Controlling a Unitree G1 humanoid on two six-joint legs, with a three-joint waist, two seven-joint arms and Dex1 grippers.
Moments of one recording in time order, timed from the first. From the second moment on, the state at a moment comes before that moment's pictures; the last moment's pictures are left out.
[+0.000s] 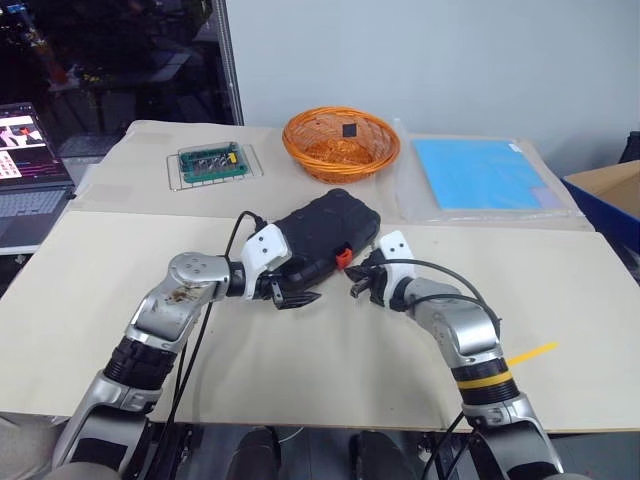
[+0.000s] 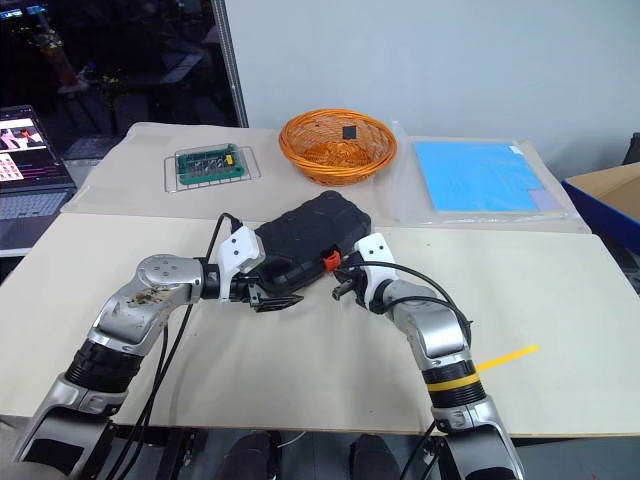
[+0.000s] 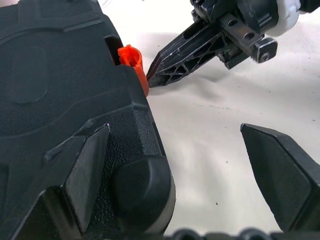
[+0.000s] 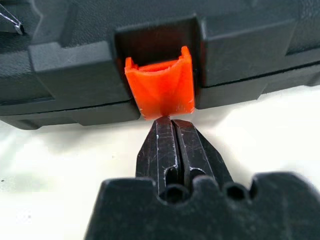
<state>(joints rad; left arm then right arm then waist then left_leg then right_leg) -0.56 0.57 -0.23 -0.04 -0.23 0.52 -0.98 -0.51 -0.24 0.13 0.01 0.22 0.72 0.46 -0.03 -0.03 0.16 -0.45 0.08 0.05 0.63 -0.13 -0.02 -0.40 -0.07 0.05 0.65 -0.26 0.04</state>
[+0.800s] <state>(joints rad) -0.56 0.56 -0.23 -0.04 -0.23 0.50 -0.96 -0.45 -0.22 0.06 -0.11 0.28 0.64 0.45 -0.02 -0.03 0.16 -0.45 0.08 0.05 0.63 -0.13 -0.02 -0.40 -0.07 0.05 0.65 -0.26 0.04</state>
